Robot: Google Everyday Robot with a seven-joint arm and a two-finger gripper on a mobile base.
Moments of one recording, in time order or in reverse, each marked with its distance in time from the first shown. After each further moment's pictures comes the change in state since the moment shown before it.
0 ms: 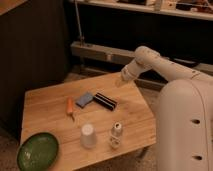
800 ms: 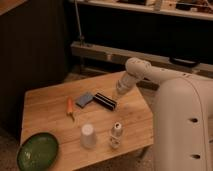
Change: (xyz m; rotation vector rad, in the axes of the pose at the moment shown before) arm 0.054 0.015 0.047 0.029 0.135 -0.089
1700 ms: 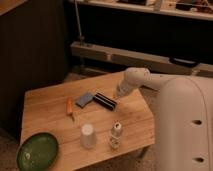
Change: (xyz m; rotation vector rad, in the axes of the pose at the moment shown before) arm -0.022 -0.033 0.023 0.152 -0.175 0.040
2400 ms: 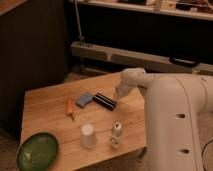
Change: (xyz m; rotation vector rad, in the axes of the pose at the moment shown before) arm 0.004 -0.010 0.014 0.051 0.052 -0.033
